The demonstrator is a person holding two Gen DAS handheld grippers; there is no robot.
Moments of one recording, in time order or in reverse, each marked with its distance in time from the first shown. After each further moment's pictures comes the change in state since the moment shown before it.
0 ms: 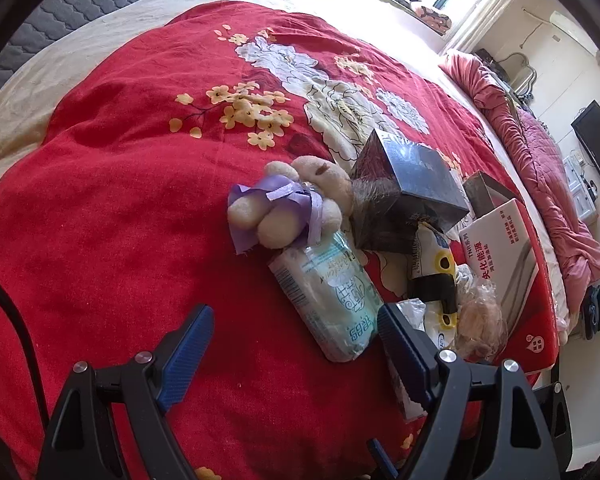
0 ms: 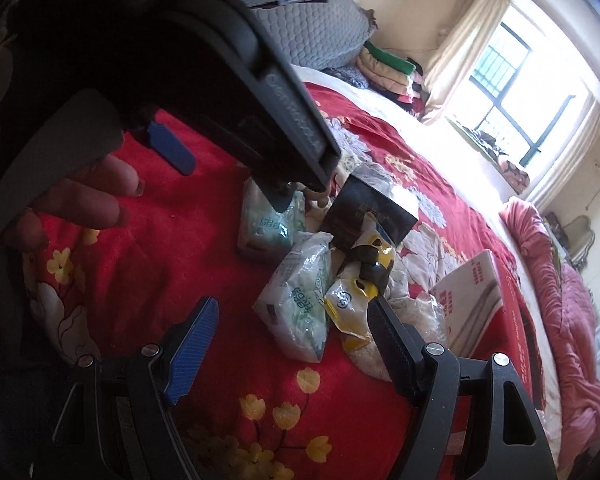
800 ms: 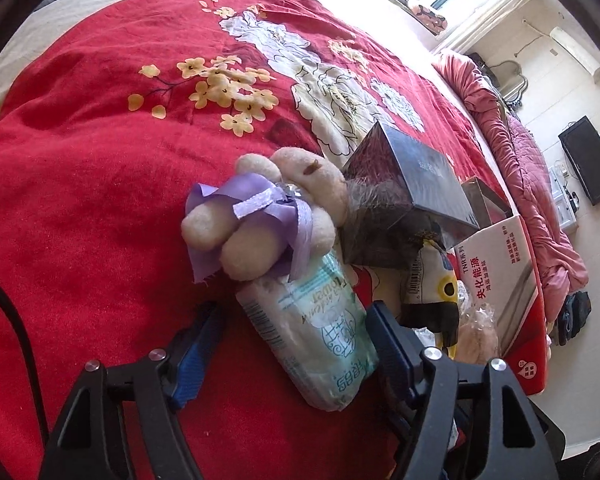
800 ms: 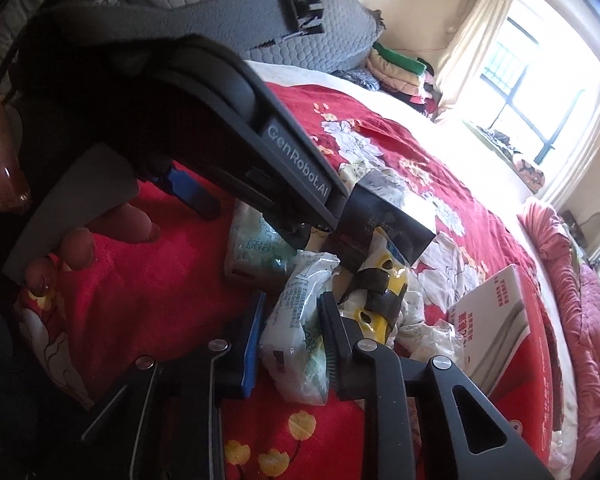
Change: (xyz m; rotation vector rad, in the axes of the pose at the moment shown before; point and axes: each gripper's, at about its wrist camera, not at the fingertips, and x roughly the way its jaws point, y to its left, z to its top) left arm 0.038 0.004 0.017 -0.053 0.050 -0.117; right arm 0.036 -0.039 0.016 0.088 -0.016 0.102
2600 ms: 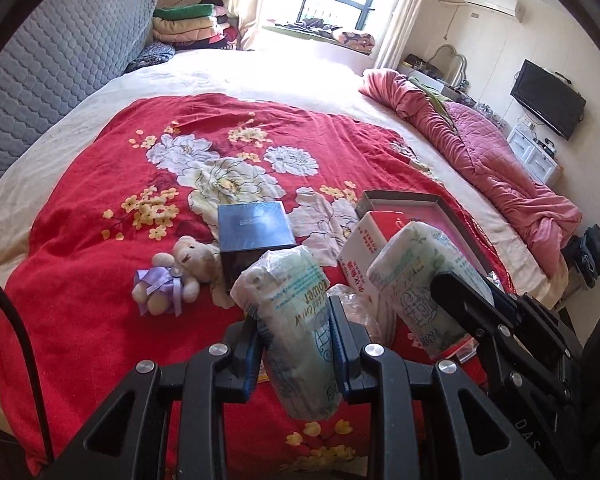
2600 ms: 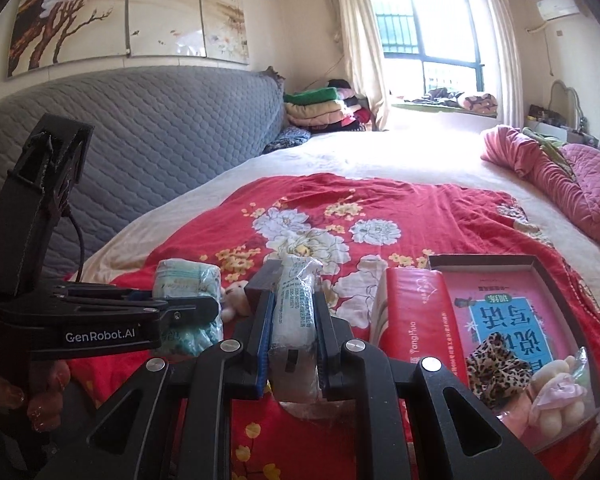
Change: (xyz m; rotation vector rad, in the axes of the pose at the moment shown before) left arm -0.099 -0.143 -0.048 0.322 -0.231 0.067; right arm -0.128 -0.132 -0.025 0.511 -0.278 0.052
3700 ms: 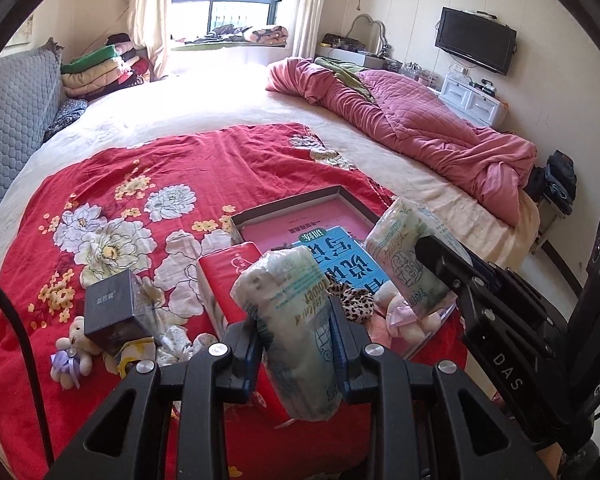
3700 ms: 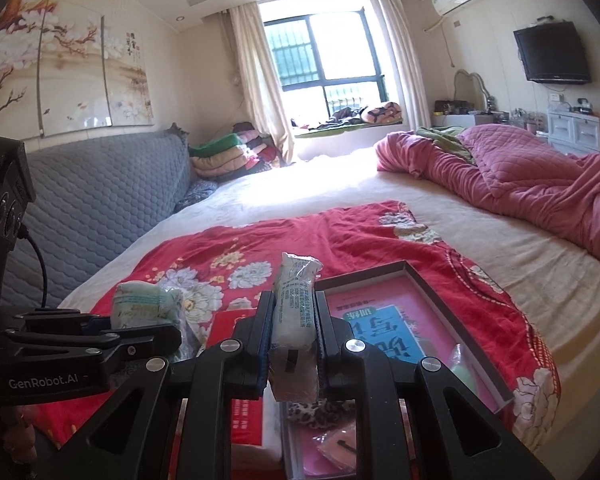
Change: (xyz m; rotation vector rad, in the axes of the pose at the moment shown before) left arm 0.025 -0.156 0.027 0.271 0.010 -0.104; right arm -0.078 -0.136 -0.002 0.228 -0.134 -0.258
